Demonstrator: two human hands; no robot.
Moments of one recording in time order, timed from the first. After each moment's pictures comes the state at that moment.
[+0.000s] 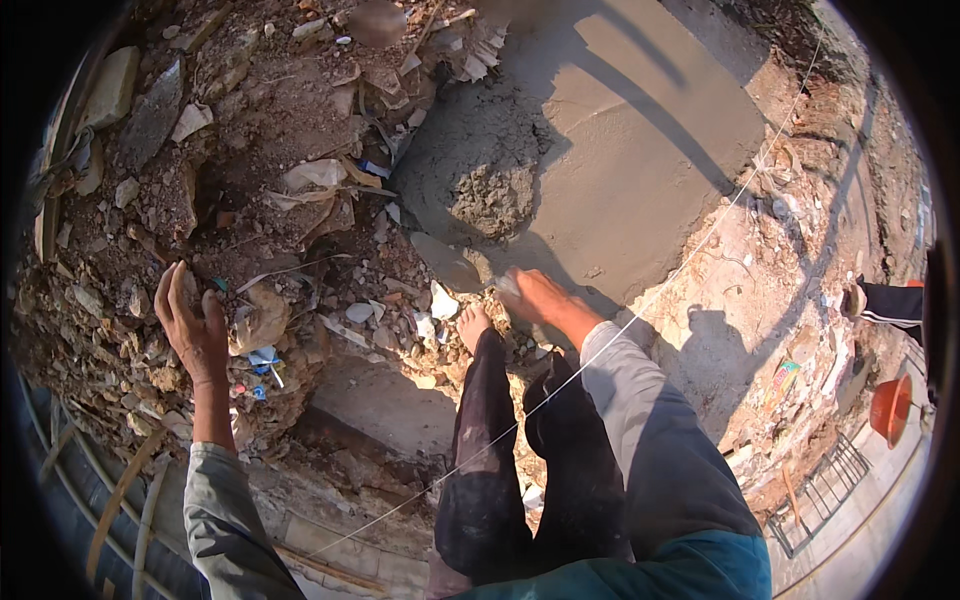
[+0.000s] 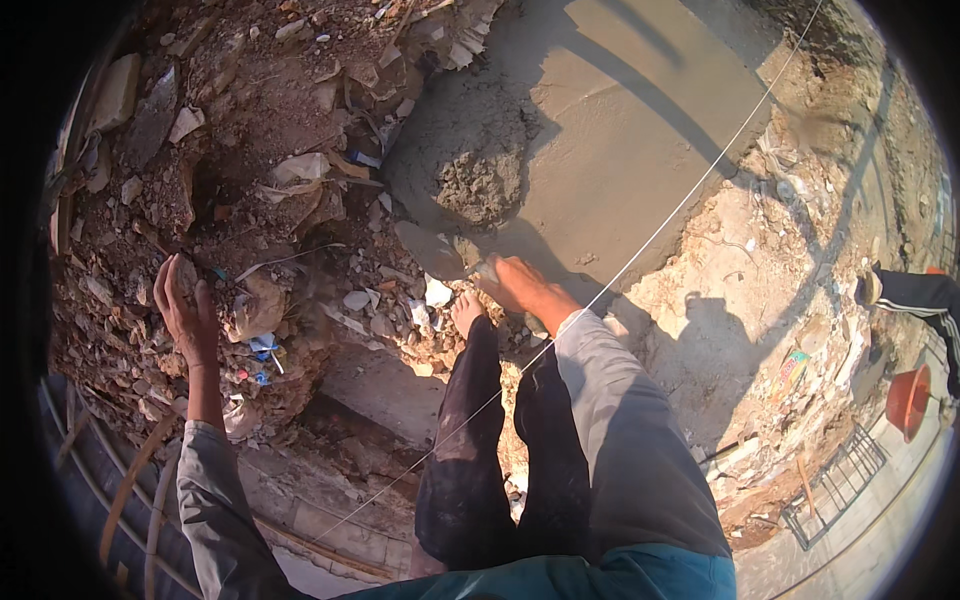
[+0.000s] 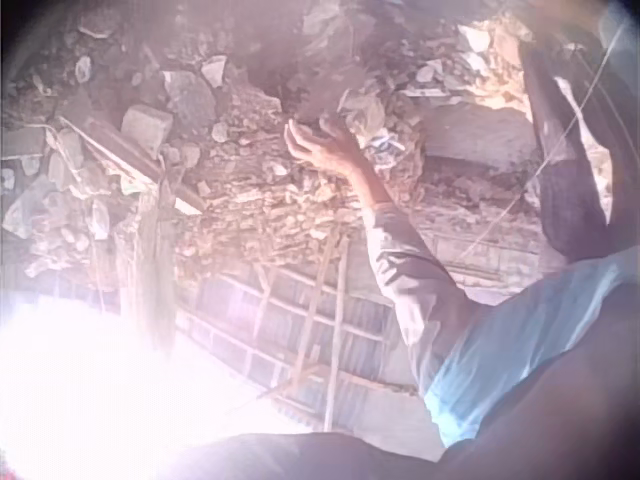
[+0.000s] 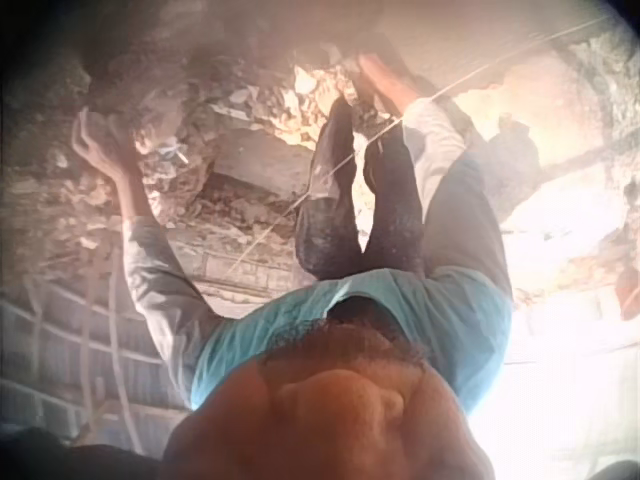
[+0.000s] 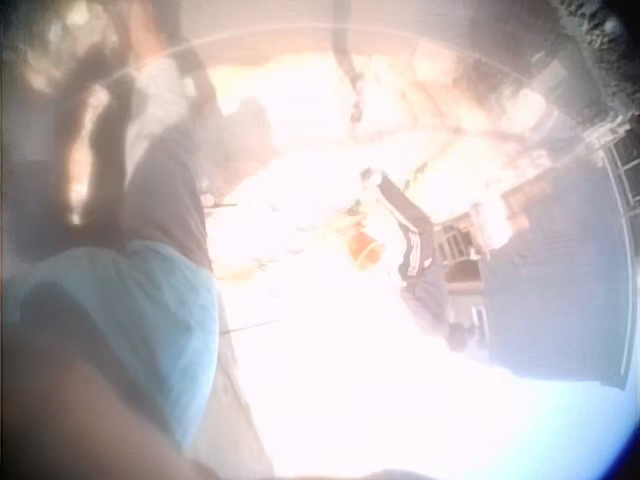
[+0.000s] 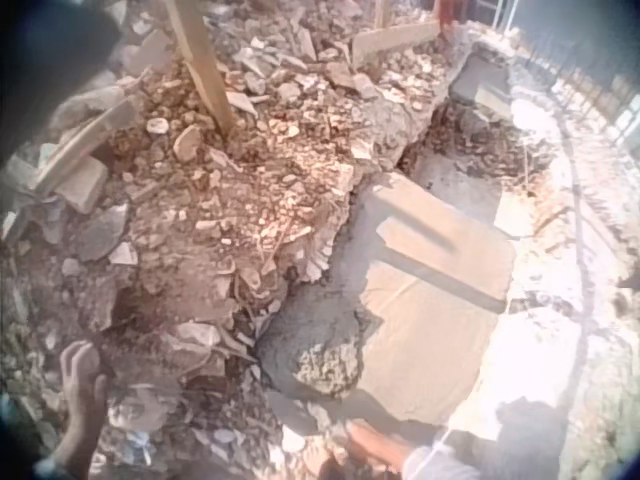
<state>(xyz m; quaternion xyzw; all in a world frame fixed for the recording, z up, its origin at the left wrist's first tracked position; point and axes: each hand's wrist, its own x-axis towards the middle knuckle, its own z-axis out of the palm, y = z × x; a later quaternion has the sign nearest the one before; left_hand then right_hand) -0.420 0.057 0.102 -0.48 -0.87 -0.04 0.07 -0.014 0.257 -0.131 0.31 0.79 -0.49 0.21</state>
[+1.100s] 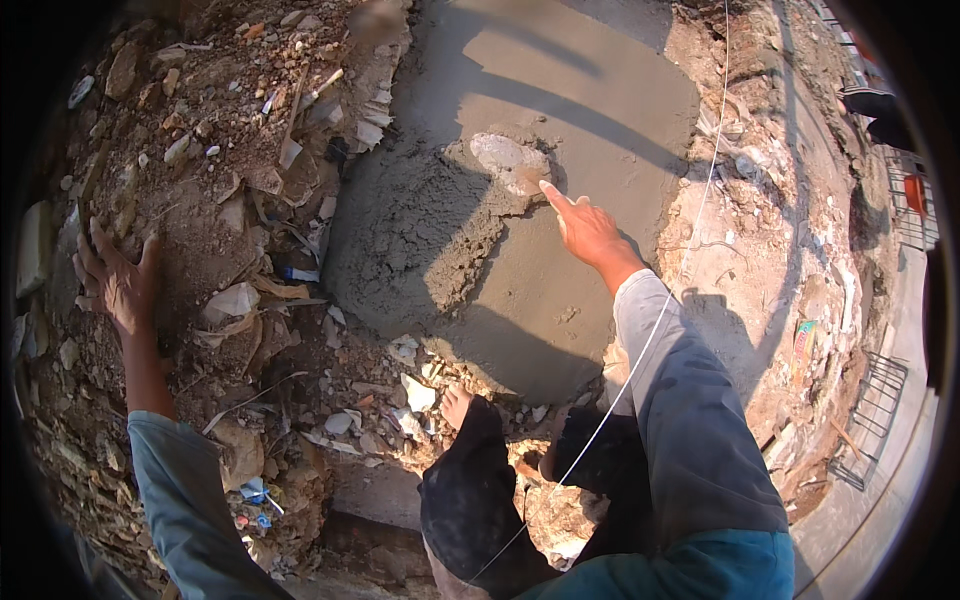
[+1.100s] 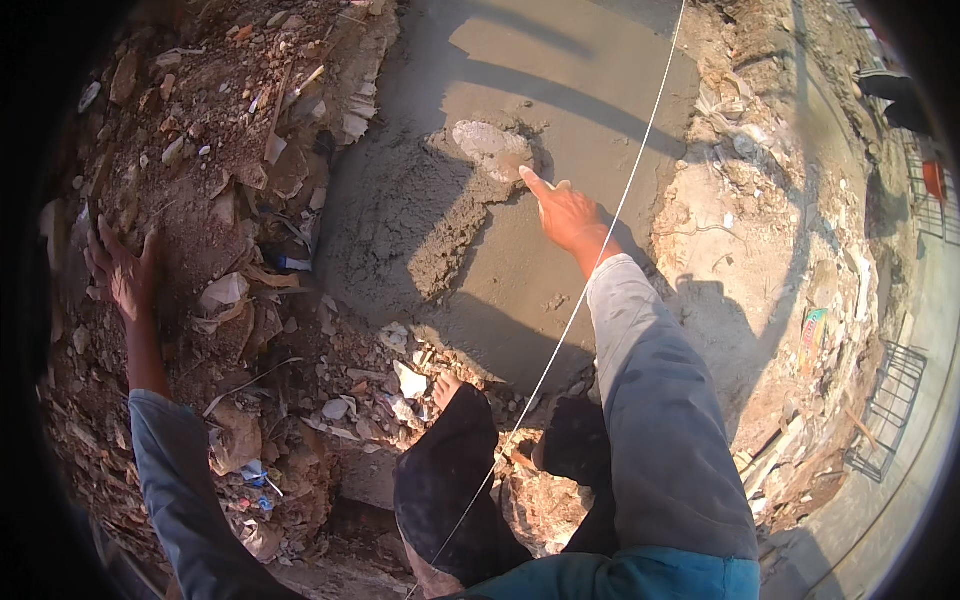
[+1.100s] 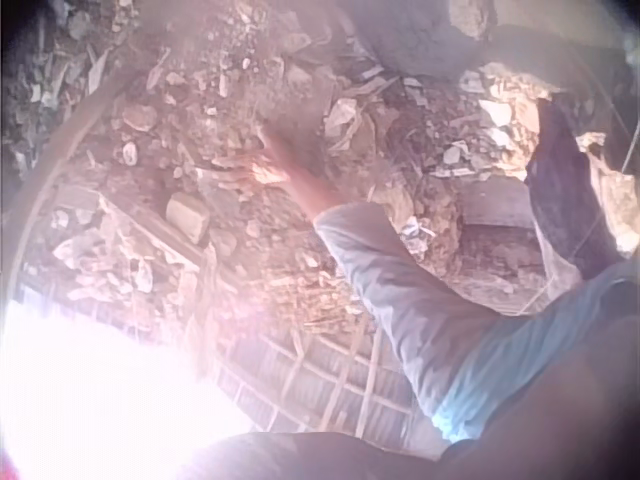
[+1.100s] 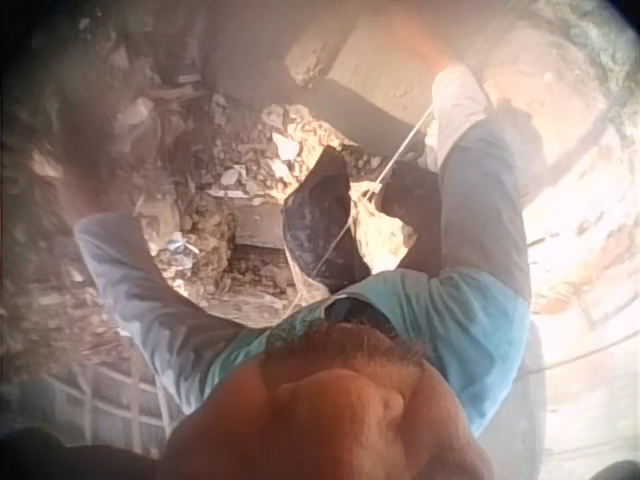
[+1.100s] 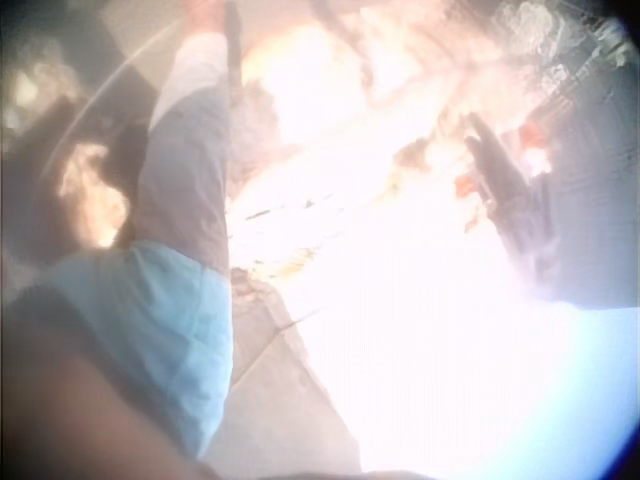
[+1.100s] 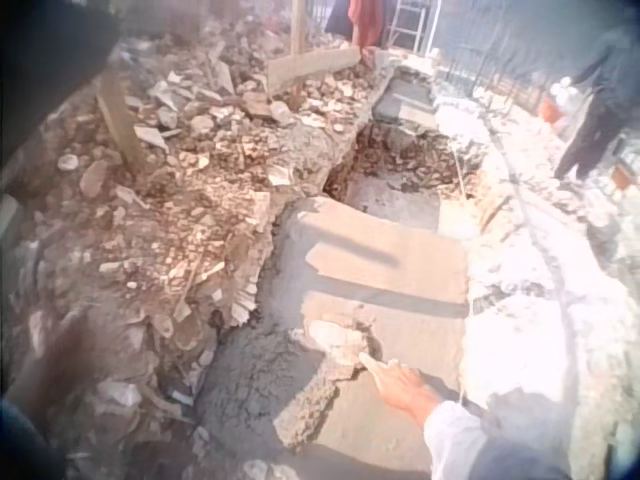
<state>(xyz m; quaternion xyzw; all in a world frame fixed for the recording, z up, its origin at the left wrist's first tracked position) -0.554 0.239 -0.028 -0.49 -0.80 0.01 0.36 0.041 0.441 -0.176 0.48 0.83 -0.19 0.21</state>
